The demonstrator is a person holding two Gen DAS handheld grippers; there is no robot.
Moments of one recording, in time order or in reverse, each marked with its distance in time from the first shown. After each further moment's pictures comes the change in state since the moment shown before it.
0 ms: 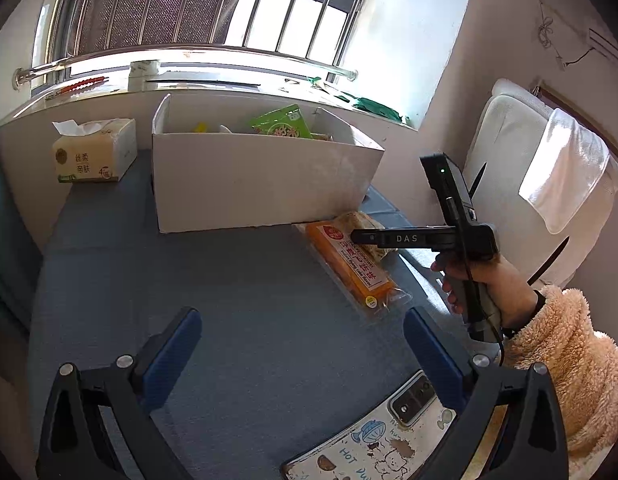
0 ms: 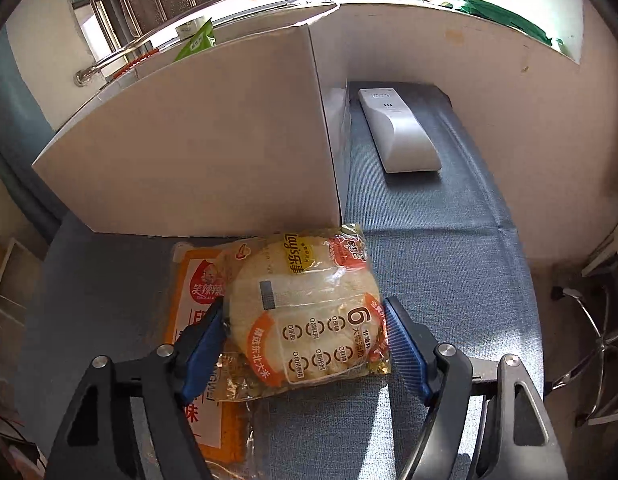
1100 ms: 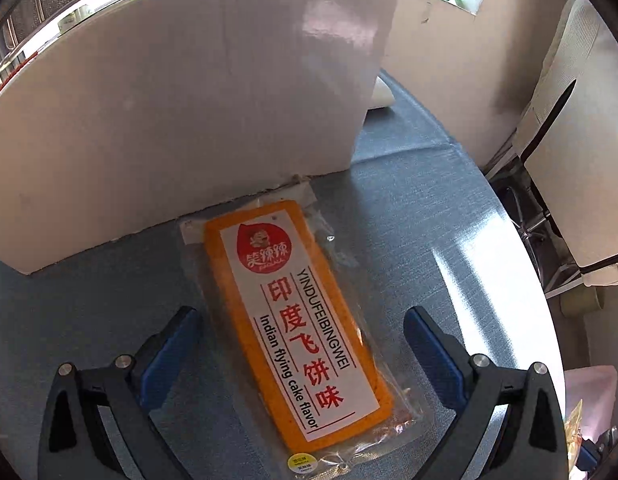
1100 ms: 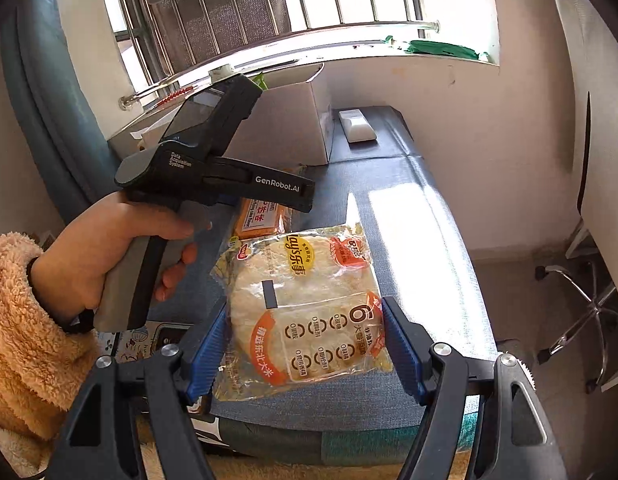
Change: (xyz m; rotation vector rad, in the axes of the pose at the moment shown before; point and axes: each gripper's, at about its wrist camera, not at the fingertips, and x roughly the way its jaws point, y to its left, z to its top) left arm 0.224 -0.088 0.056 0.060 0.407 0.233; right arm -0.147 0.007 -0.150 0.030 -0.184 0.006
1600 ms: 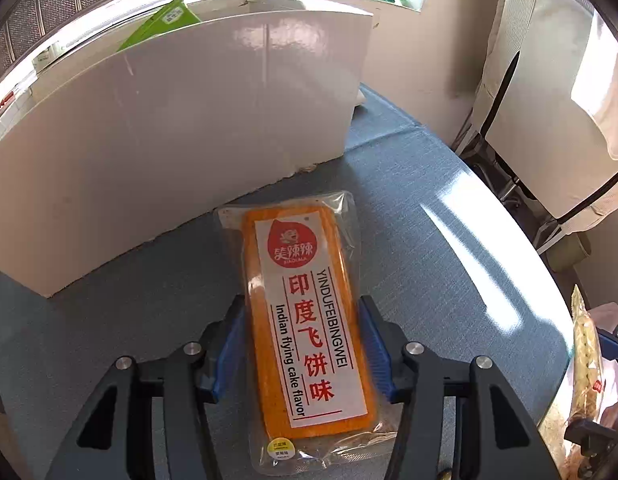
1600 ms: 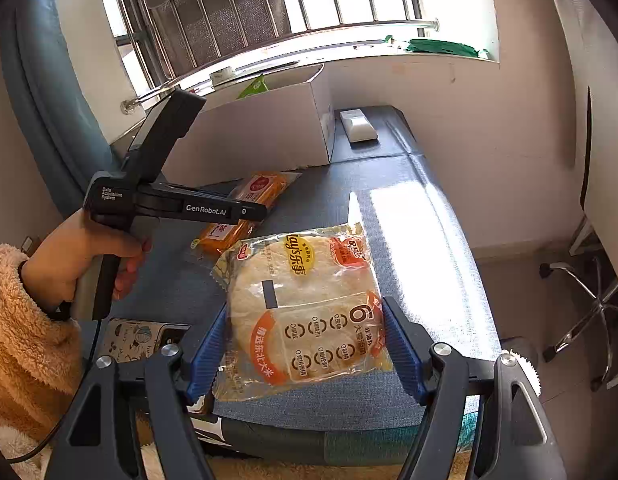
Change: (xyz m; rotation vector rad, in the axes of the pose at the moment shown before) left arm -0.043 0.035 -0.024 0.130 -0.075 -0.140; right arm -0.001 0.005 -0.002 0.000 -0.005 0.015
